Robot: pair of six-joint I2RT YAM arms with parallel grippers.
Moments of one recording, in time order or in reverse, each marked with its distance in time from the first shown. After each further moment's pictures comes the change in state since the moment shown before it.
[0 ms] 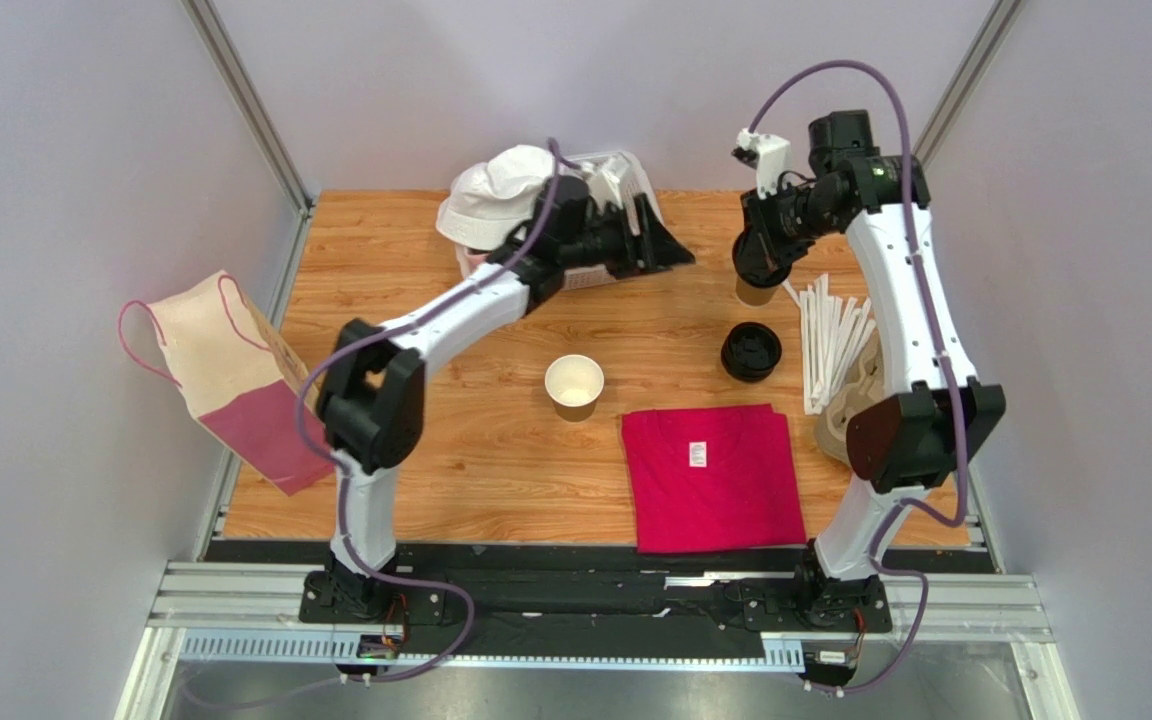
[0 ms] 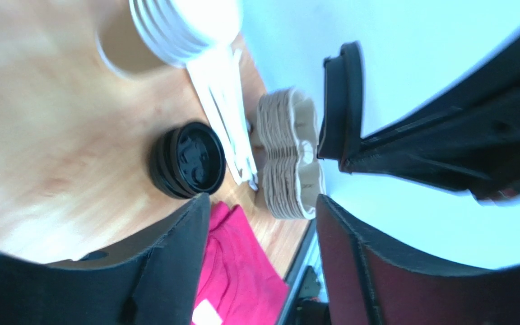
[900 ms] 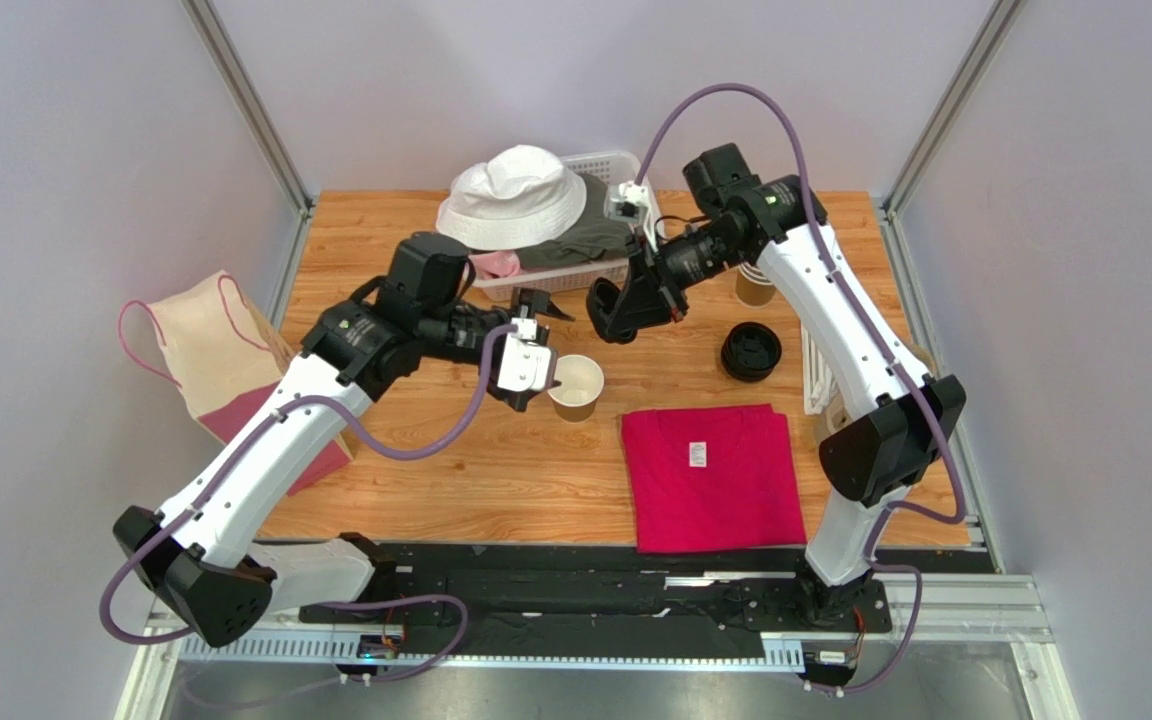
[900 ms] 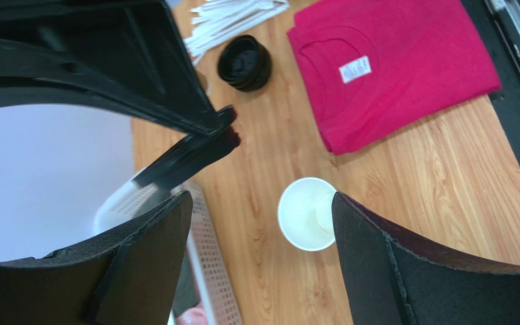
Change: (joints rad) left arm 0.043 -0.853 -0.317 -0.874 0.240 2.002; right arm 0.323 -0.025 -0.039 -0.033 -0.621 -0.248
